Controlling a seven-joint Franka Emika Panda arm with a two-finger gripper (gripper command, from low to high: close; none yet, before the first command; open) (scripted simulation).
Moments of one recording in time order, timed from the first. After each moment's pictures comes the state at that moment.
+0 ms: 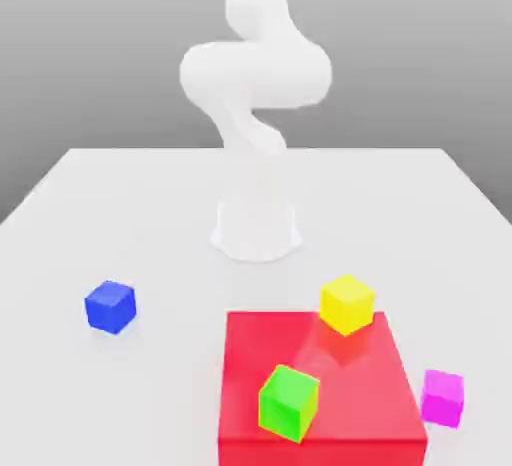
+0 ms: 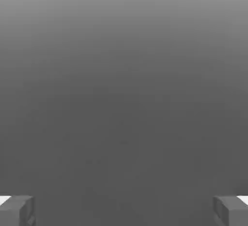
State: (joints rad) arm 0.05 -0.71 -0.01 -2.32 0.02 2.34 0.72
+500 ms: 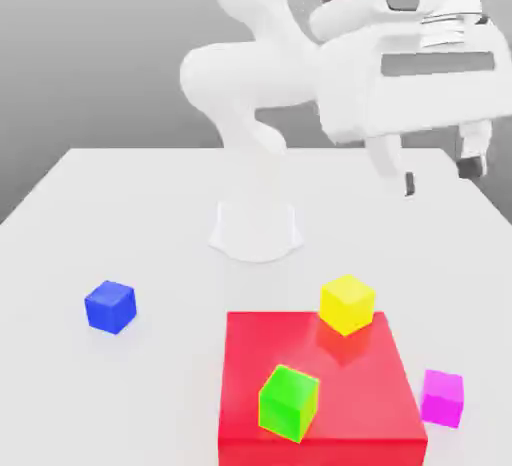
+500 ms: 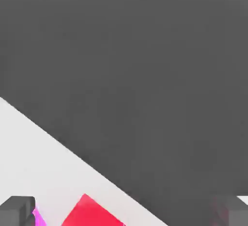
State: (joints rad) arm 0.32 -0.16 0.01 -2.41 0.09 2.56 0.27
